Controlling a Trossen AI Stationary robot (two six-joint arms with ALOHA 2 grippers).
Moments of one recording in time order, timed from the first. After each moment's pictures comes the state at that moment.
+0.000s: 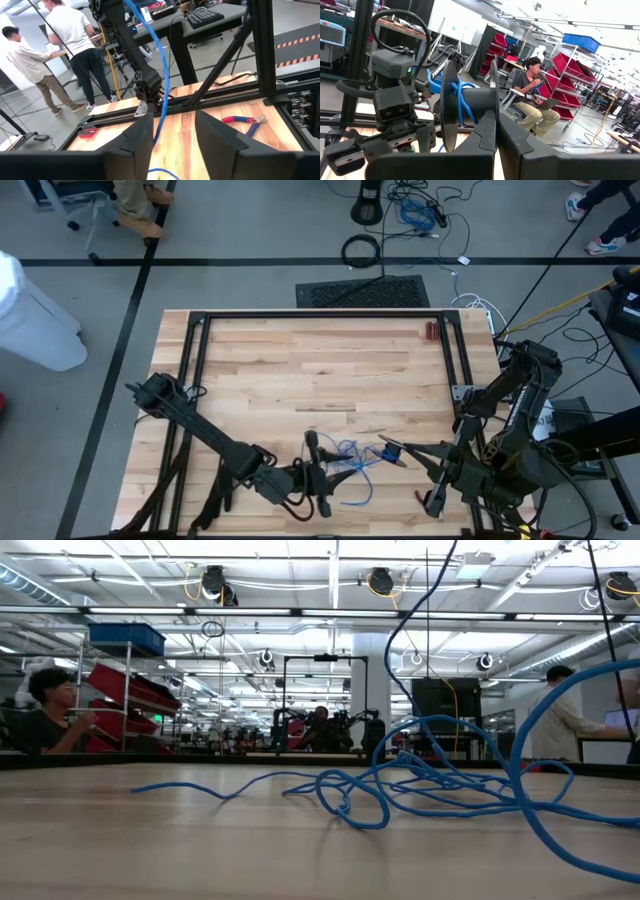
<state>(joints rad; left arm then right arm) -0.59 1.88 1.44 0.33 -0.80 0.26 1.06 1.42 1.25 0.66 1.47 -0.78</state>
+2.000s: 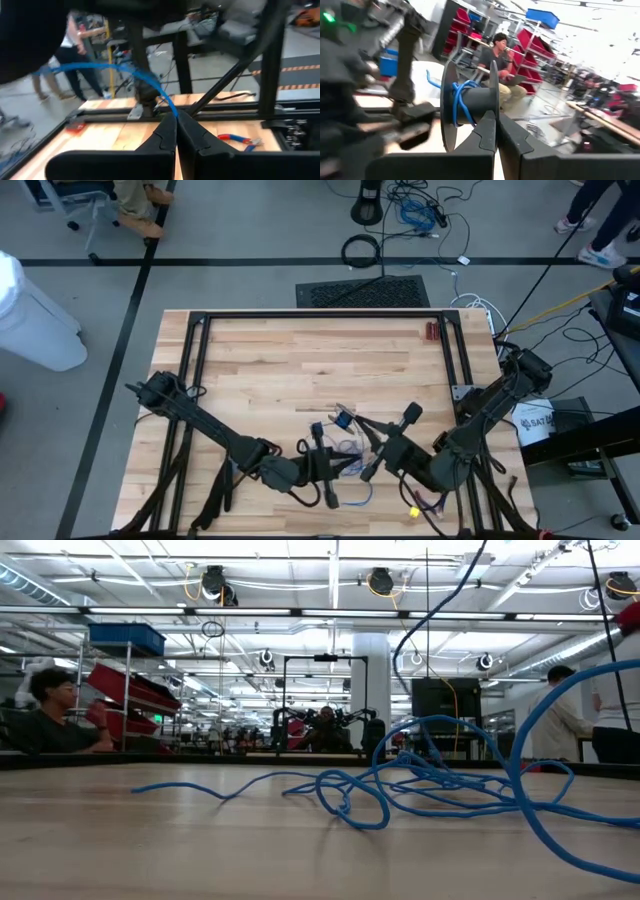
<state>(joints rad) -0.55 1.89 1.44 0.39 -0.74 0.14 0.74 1.55 1.25 0.39 1.43 -0.41</state>
